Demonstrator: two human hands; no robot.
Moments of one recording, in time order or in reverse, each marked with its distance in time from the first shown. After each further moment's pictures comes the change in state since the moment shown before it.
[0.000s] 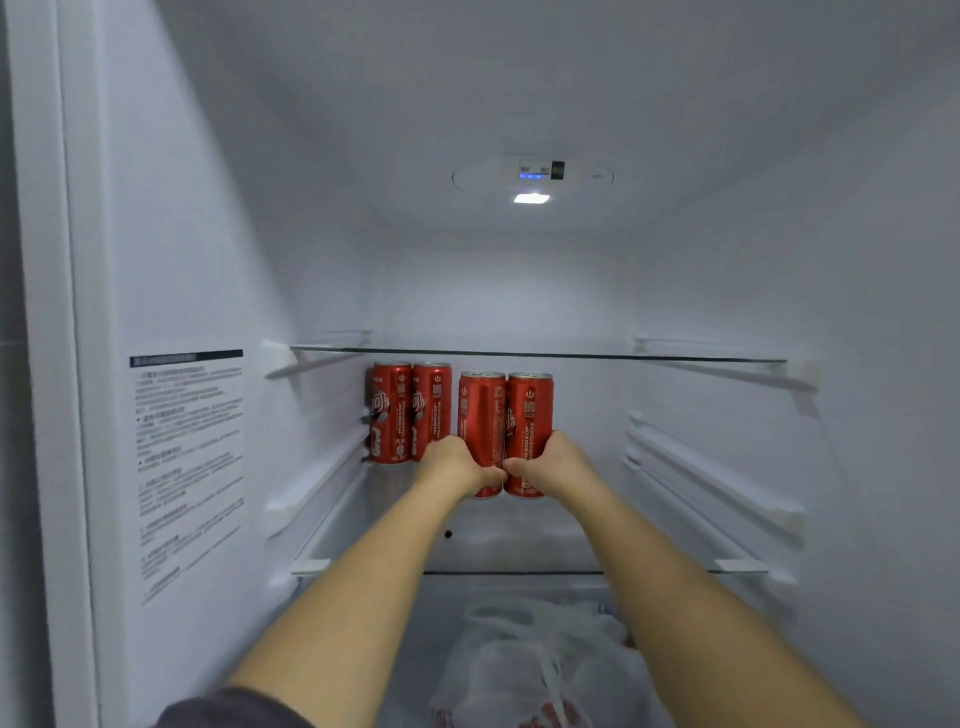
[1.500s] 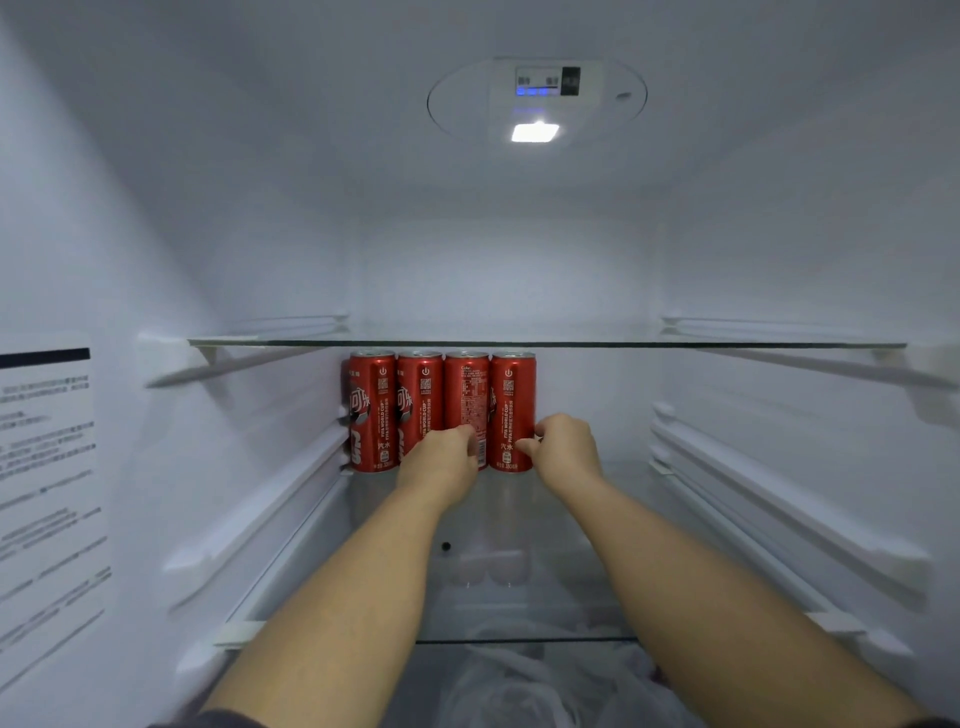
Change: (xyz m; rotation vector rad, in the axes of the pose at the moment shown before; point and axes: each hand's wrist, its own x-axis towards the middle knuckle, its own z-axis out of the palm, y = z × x) left_hand 0.058 -0.018 0.019 0.275 0.142 0.234; right_hand 0.074 0.017 0.020 -0.183 0.142 -0.062
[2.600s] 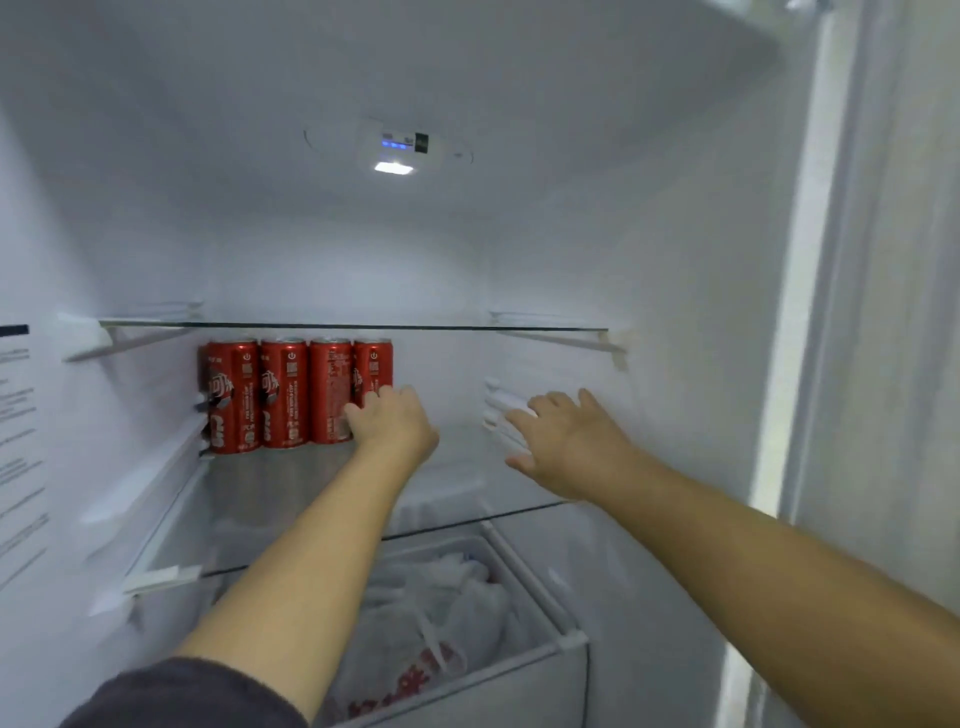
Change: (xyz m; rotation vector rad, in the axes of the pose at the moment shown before) left_hand -0.056 0.101 -0.020 0.239 -0.062 0.059; right_hand -0.178 0.005 -0.174 -1.128 -0.142 -0.176
